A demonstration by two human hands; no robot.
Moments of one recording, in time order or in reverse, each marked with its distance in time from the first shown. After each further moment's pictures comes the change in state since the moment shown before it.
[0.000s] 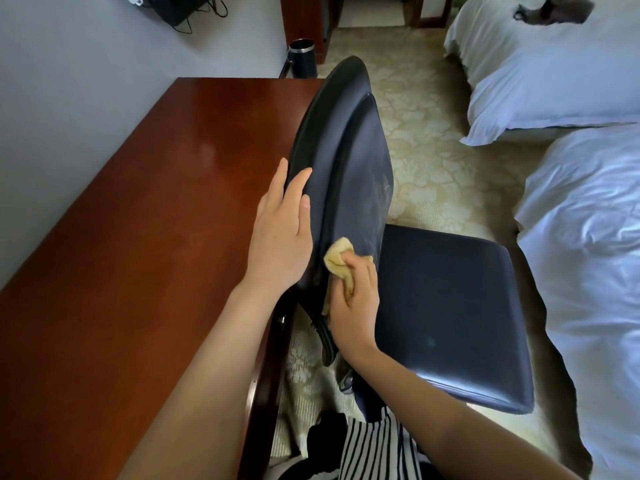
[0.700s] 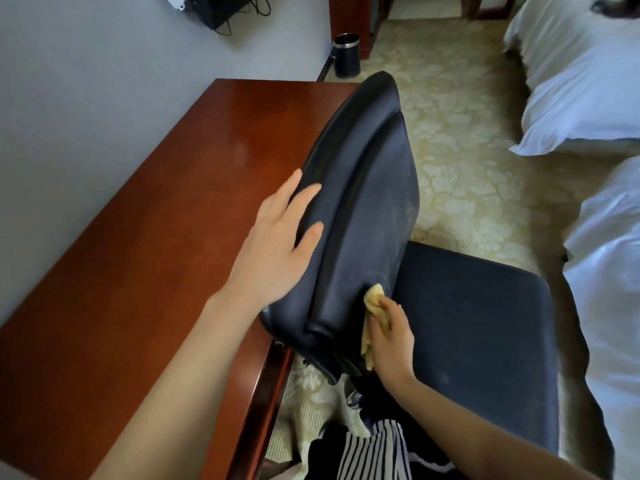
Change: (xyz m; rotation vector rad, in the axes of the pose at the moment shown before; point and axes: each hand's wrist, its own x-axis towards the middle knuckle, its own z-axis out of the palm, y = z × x) left_hand 0.035 0.007 -0.012 0.120 -0.122 0.003; right_hand 0.044 0.071 -0.047 -0.036 -0.210 0.339
